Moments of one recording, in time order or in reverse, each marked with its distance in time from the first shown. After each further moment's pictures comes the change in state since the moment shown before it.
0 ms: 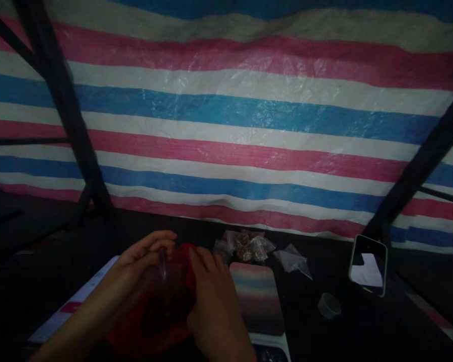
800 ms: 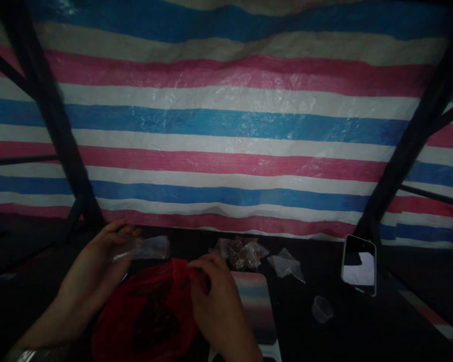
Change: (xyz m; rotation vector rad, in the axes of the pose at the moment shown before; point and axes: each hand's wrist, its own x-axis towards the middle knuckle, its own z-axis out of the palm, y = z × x) left_hand 0.025 0.041 -0.002 -0.274 0.365 0.131; right_hand 0.003 0.017 -0.019 0.461 0.181 0.029
